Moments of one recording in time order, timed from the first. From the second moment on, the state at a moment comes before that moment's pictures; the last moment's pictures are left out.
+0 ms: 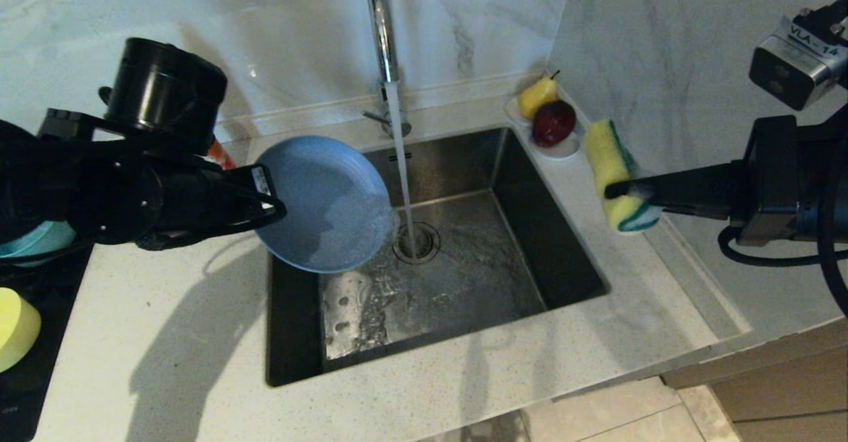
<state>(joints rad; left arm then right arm) -0.42 1.58 -1.30 0.25 0.54 -0.47 0.51 1.32 -1.23 0.15 0.43 0.54</state>
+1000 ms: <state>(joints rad) -0.30 1.40 -0.79 -0.77 0.51 0.14 0.52 1.34 -1.22 0.15 0.43 0.53</state>
